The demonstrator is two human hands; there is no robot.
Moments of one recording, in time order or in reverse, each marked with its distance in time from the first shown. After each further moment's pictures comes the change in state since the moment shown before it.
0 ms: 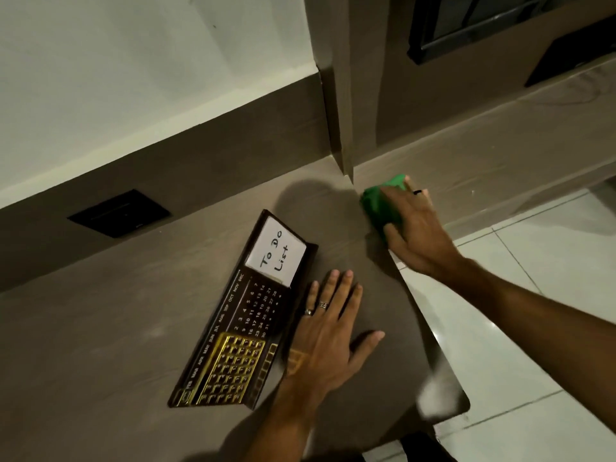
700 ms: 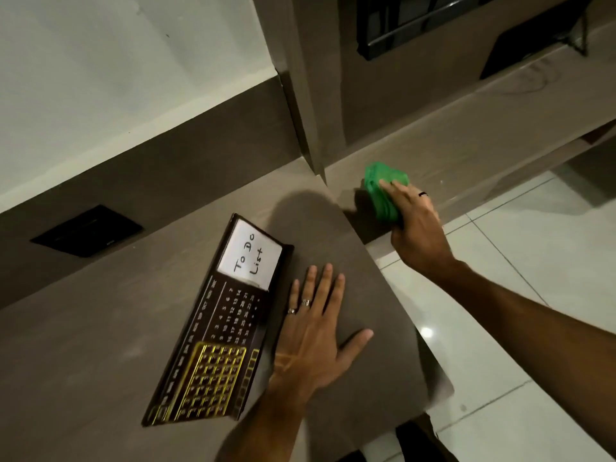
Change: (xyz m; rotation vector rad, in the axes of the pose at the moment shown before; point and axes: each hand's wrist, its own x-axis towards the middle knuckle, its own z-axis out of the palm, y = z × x) left_hand 0.010 -0.001 0.015 0.063 -0.114 0.000; right_hand -0.026 0.026 -0.003 -0.027 0.196 0.172
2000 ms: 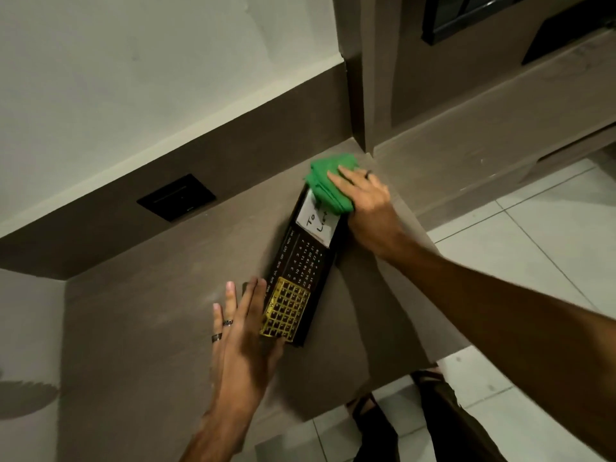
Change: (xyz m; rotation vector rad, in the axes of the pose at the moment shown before) left_hand -0.177 -0.089 -0.083 -0.302 0.286 -0.377; right_hand -0.031 -0.164 0.039 -0.038 -0.030 -0.277
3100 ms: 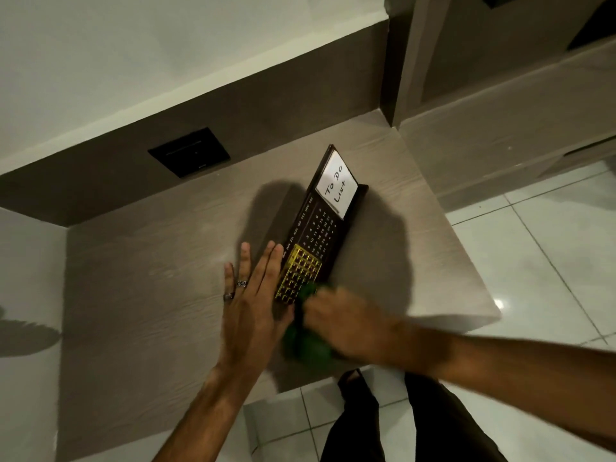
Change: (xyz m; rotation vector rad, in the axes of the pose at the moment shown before) left_hand 0.001 -0.024 0.013 0.093 -0.010 0.082; right_hand -0.143 -0.089 0.029 -0.173 -0.560 -0.687
